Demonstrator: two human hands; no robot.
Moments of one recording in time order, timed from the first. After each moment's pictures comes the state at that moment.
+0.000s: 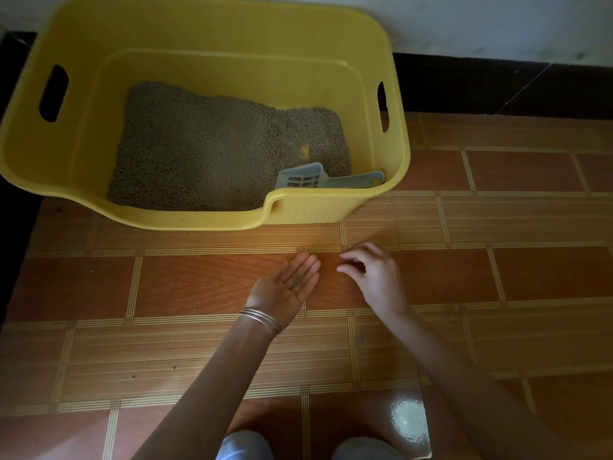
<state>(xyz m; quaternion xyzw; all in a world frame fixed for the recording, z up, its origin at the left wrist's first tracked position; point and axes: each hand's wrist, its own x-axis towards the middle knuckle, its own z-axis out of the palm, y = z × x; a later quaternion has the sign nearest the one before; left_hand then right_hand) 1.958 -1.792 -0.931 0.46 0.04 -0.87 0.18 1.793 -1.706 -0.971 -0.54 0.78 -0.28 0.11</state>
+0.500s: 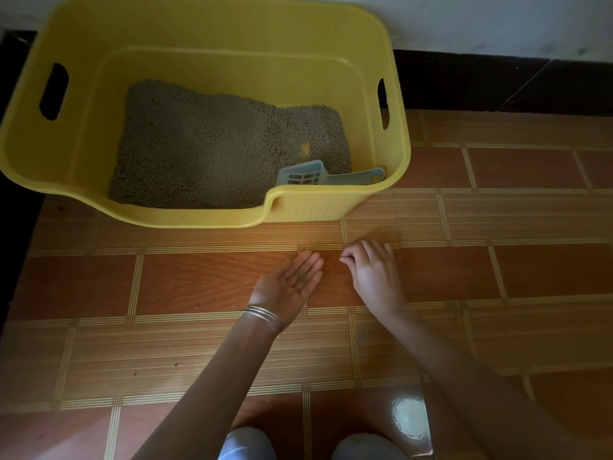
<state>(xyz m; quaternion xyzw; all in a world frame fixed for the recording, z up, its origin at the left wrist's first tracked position) 1.955 -1.790 -0.930 0.46 0.03 -0.87 0.18 1.798 -1.709 -0.979 -0.60 0.78 -0.17 -0.04</state>
